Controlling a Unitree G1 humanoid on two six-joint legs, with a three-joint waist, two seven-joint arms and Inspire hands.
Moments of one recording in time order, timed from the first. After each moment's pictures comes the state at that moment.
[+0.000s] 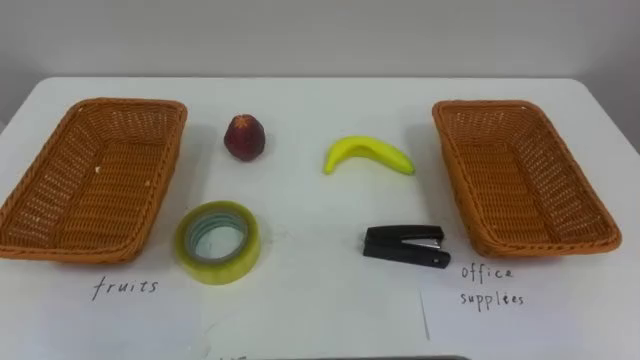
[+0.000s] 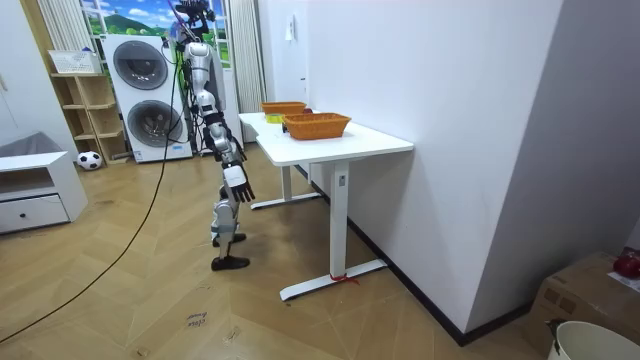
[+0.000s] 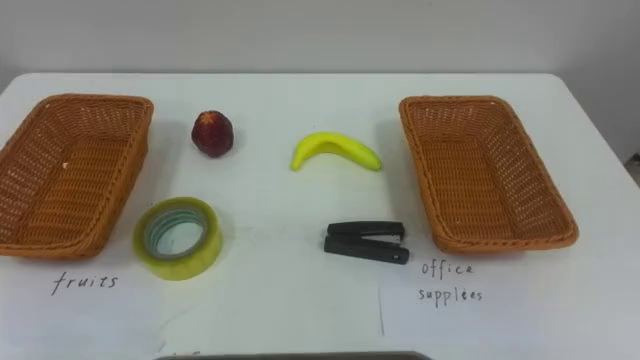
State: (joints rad) left arm 0.19 0.17 0.09 1.08 0.34 0.01 0.20; right arm 0.14 -0.23 0.00 1.20 0.25 0.01 0.06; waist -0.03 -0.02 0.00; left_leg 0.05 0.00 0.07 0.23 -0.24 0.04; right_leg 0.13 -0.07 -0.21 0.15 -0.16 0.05
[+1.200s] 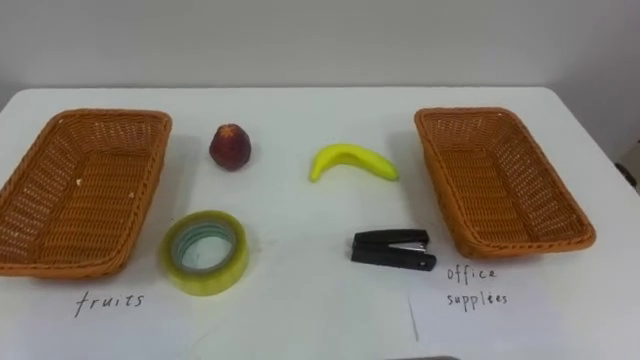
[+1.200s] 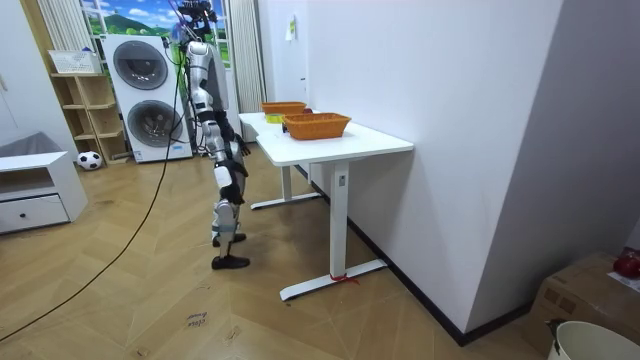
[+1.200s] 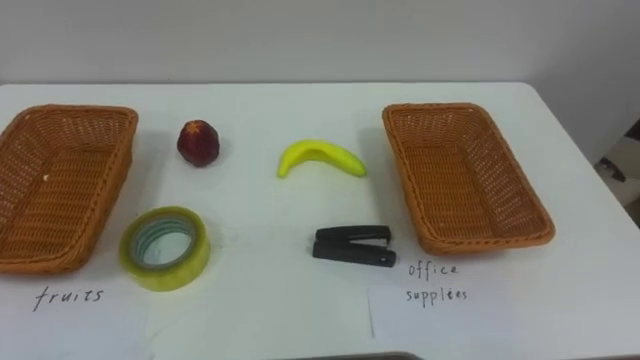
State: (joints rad) left arm 0.22 0.22 0.17 1.06 0.27 -0.01 0.29; right arm 0.23 -0.23 -0.28 1.13 0.69 0.01 -0.07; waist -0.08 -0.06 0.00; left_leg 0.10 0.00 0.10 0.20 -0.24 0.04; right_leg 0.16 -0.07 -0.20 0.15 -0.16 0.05
